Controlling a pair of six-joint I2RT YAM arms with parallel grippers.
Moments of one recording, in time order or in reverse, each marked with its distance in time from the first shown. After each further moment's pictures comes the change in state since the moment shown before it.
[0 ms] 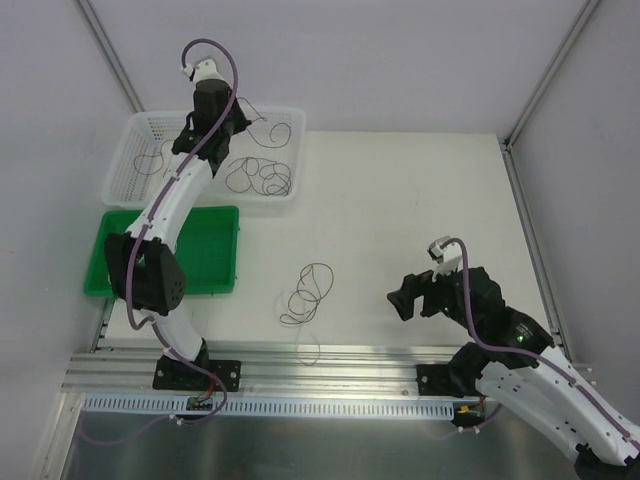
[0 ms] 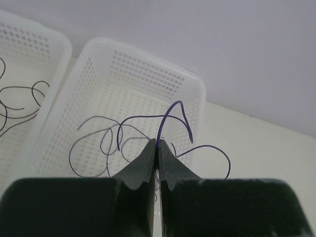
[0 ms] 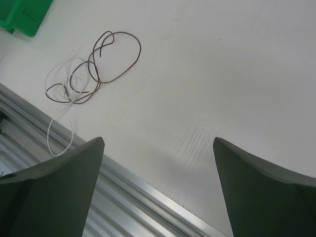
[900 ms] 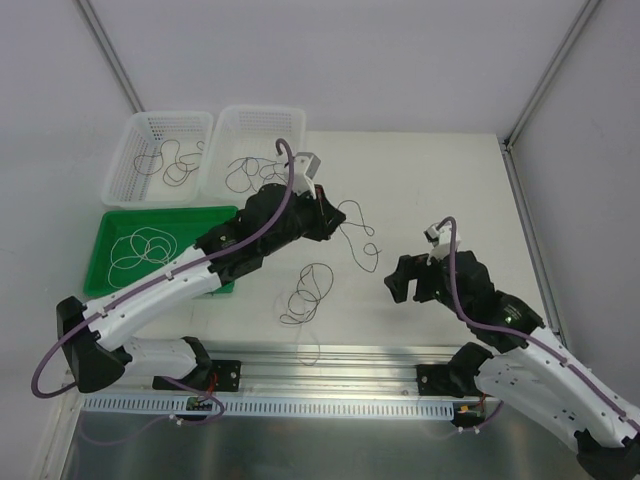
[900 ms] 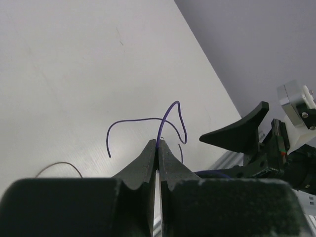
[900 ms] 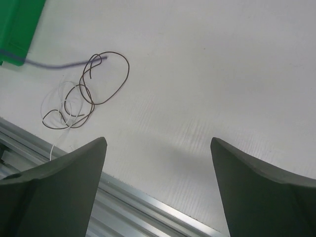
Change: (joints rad) left arm -0.695 -0.462 -0.520 0.047 0.119 -0.150; right arm 0.000 0.203 0.093 0.046 0.086 0.095
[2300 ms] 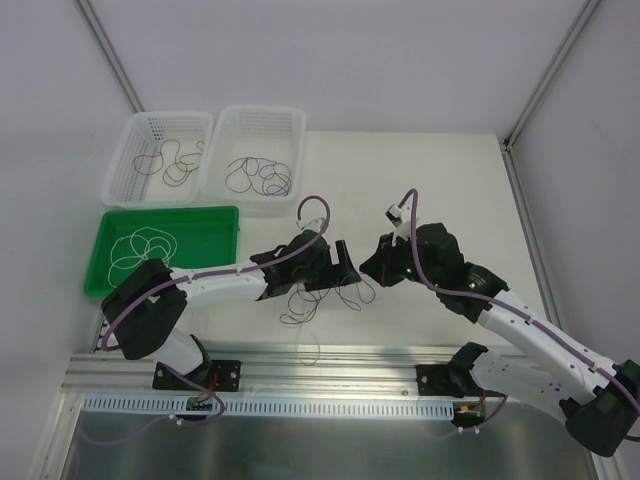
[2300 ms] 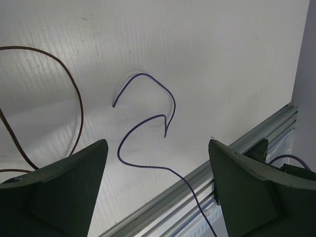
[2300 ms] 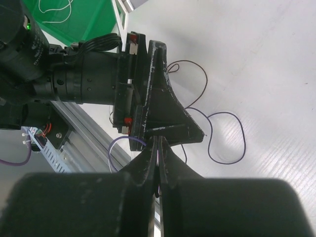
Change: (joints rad) left arm 0.009 0.278 -0.356 0.226 0.143 -0.391; right arm -0.003 0.282 0.086 0.254 -0.328 0.015
